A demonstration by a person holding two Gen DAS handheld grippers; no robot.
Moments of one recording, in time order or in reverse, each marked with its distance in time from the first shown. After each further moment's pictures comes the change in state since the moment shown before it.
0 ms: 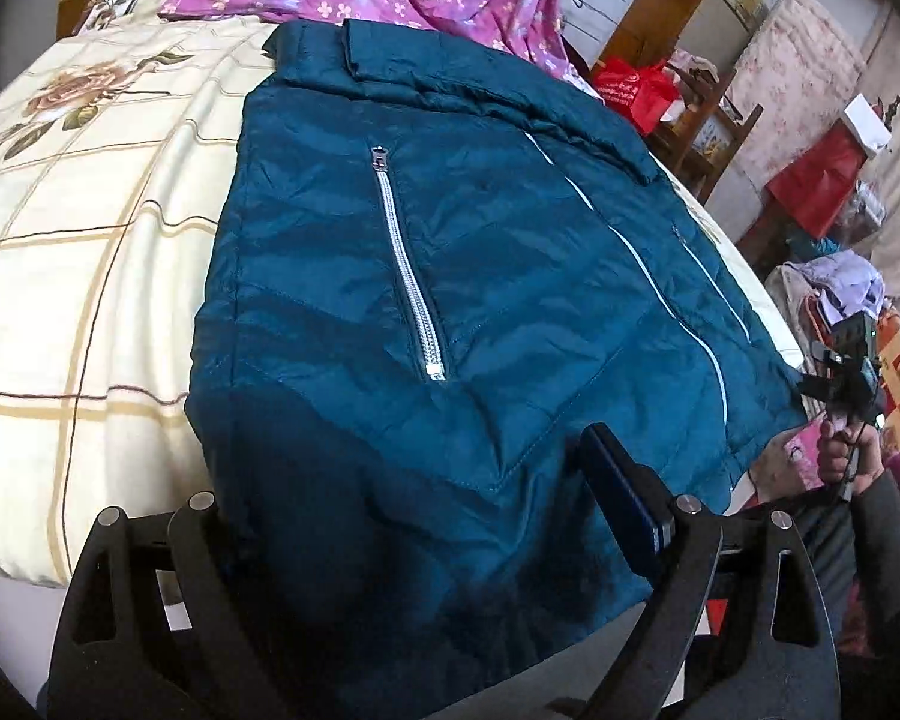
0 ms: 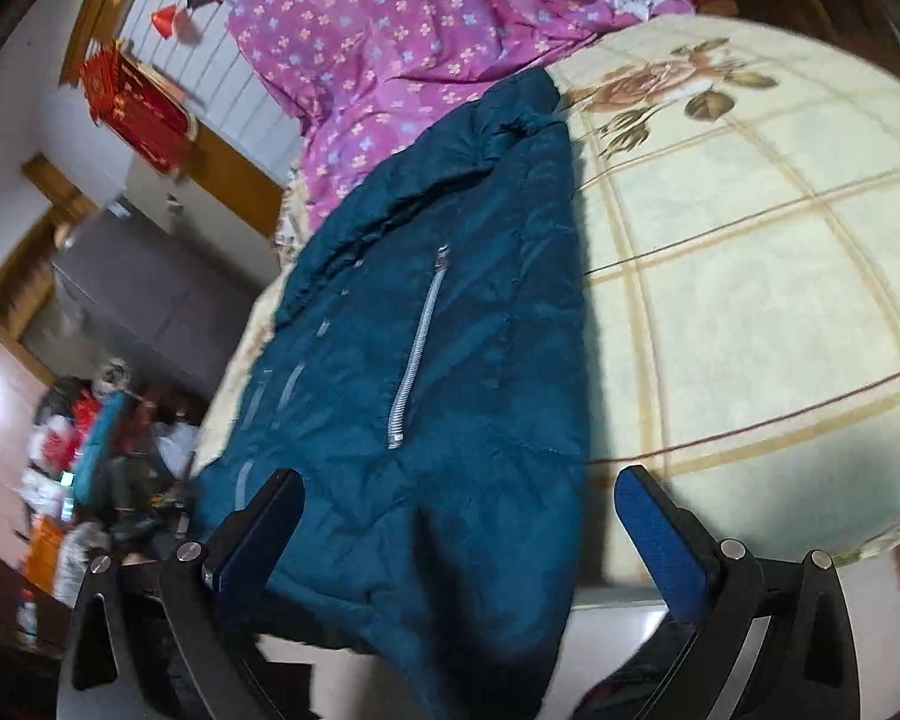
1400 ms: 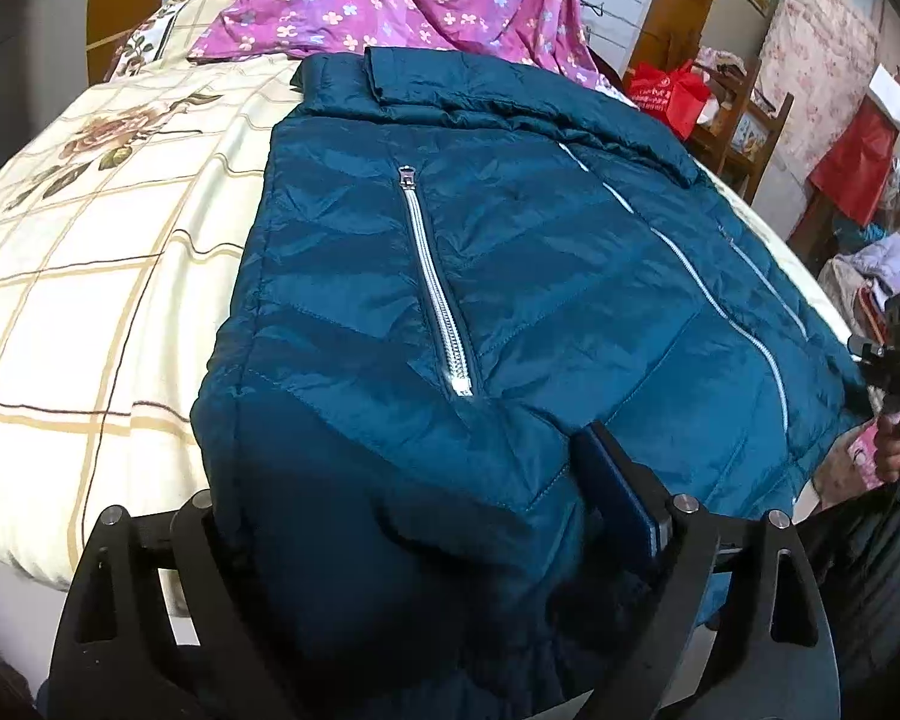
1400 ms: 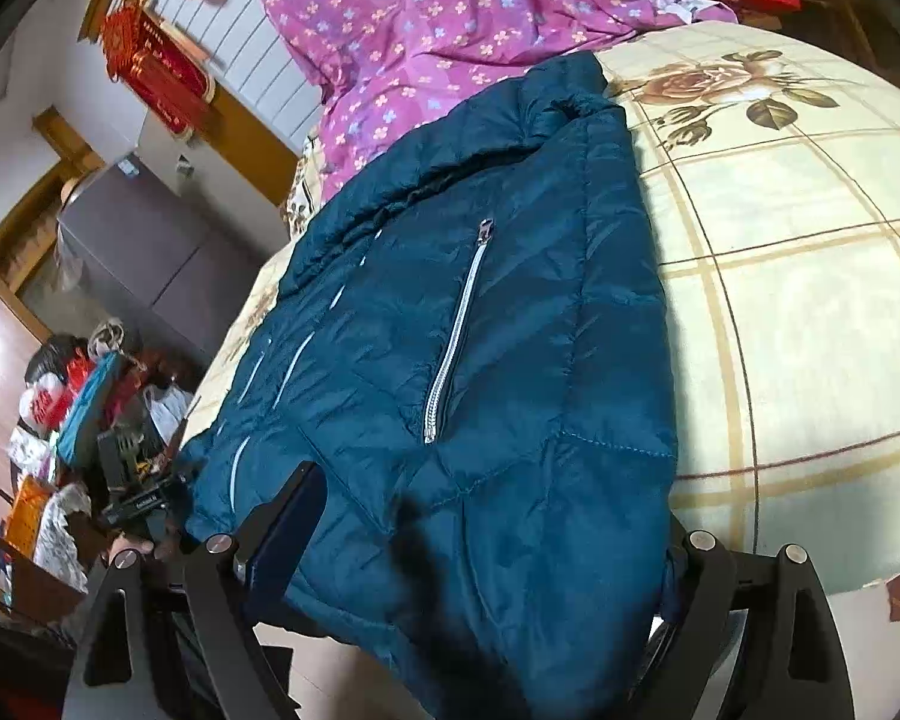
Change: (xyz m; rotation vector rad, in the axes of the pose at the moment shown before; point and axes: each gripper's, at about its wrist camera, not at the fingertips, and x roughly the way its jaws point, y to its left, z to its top) left arm 0.012 -0.012 -0.007 0.070 -0.070 0.164; right arm 0.022 0.022 0.000 -0.117 0.024 -0.112
